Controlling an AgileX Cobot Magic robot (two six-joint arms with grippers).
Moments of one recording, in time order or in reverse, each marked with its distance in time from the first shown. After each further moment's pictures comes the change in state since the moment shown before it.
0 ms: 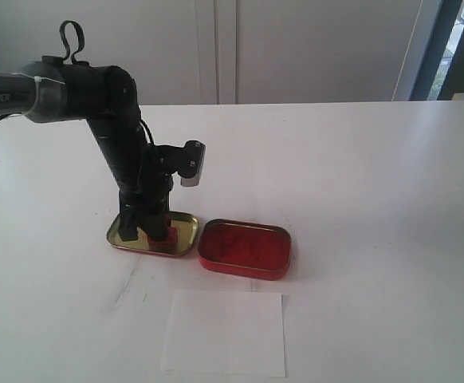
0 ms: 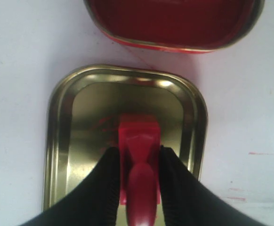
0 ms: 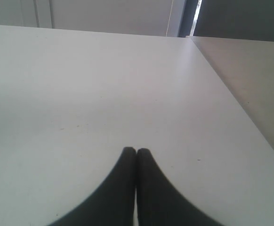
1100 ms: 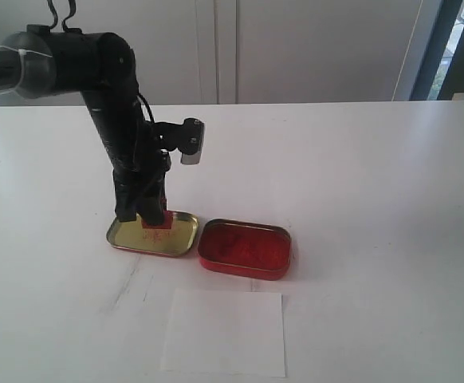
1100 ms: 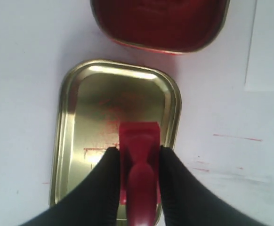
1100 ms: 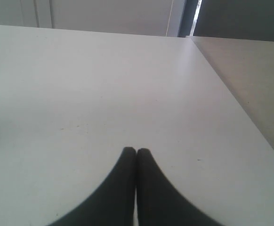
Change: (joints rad) left arm -0.026 -0.065 -0.062 0.051 0.122 -0.125; right arm 0.000 0.000 0.000 0.000 0.000 0.000
